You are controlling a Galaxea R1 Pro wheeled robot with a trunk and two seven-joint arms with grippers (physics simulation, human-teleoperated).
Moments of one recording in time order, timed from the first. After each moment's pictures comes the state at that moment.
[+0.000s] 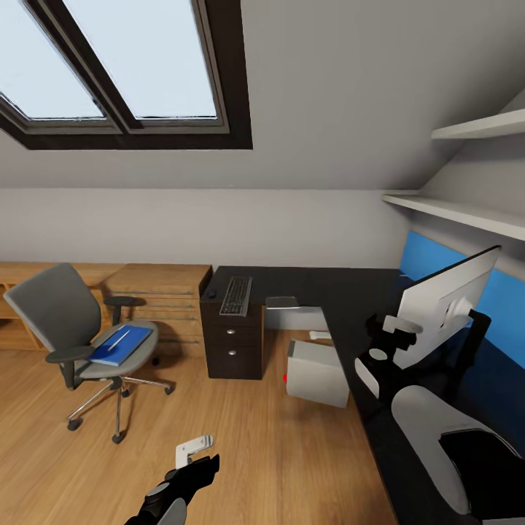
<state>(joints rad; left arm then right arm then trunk) -0.24 0.08 -0.51 -1.01 0.79 0.22 0.45 -0.96 -0.06 0.14 -0.30 -0.16 -0.32 -0.65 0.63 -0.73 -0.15</state>
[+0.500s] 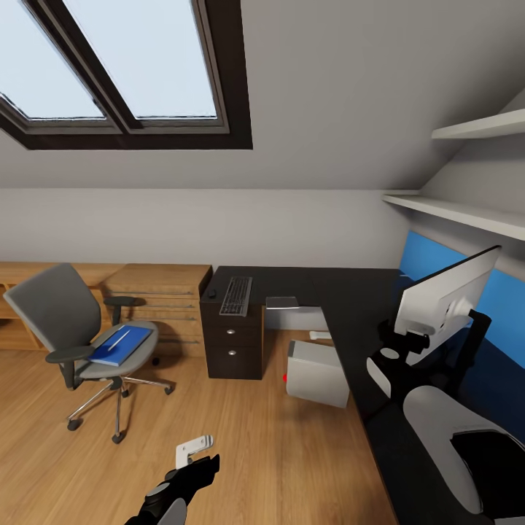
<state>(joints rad) -0.24 0.08 -0.51 -1.01 0.79 0.22 0.45 -0.96 -0.11 0.13 -0.30 -0.17 -0.24 -0.65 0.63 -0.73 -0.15</state>
